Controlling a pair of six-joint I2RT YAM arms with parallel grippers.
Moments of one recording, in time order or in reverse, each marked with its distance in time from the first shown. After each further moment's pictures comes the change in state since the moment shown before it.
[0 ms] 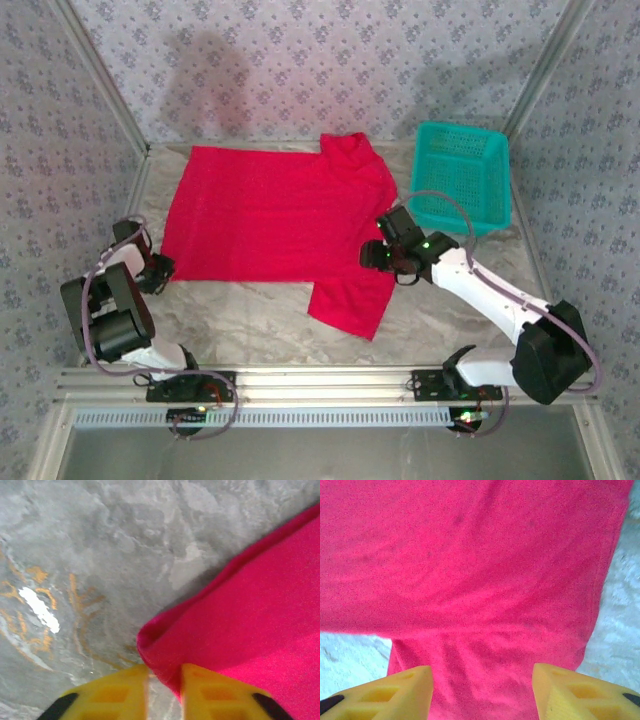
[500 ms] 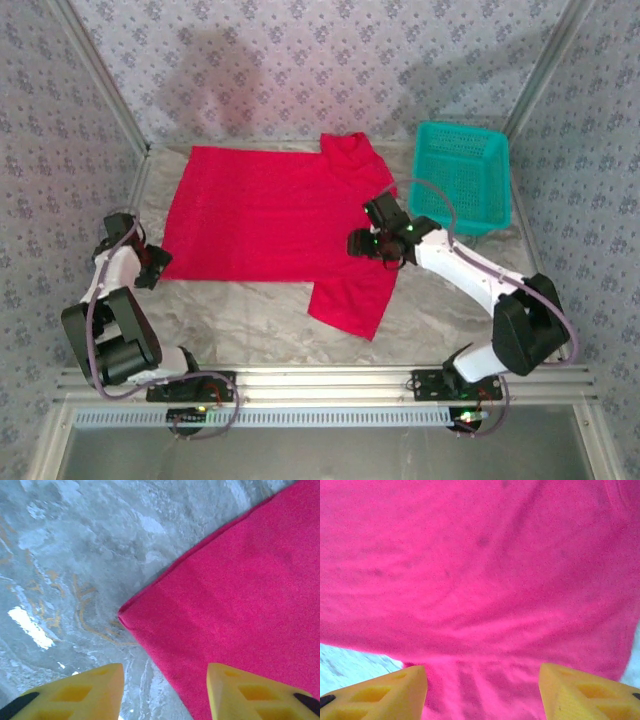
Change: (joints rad) left arm -0.008 -0.142 0.040 -0.083 0.007 0.029; right arm -0.021 0.161 0.112 0.034 -0.021 -0.069
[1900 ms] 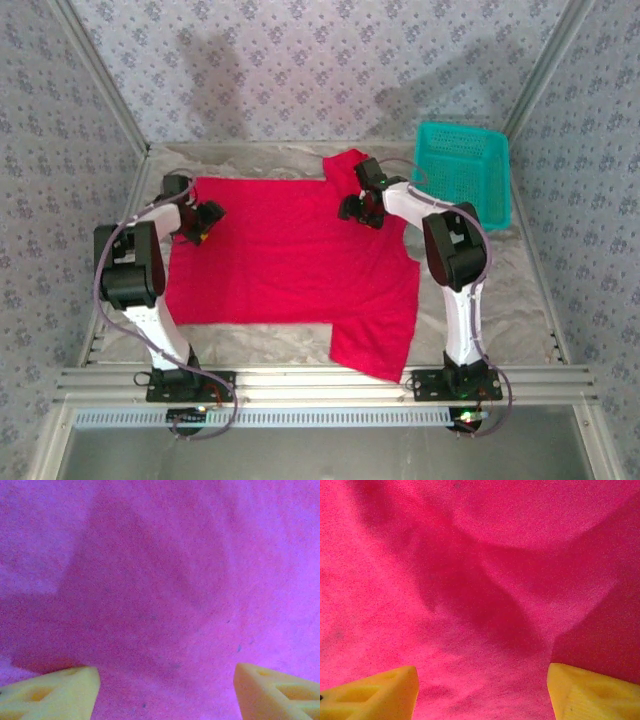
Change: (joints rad) left arm -0.306 0.506 0.352 0.283 0.177 -0.056; right arm -0.191 0.711 0.558 0.053 -0.103 -0.010
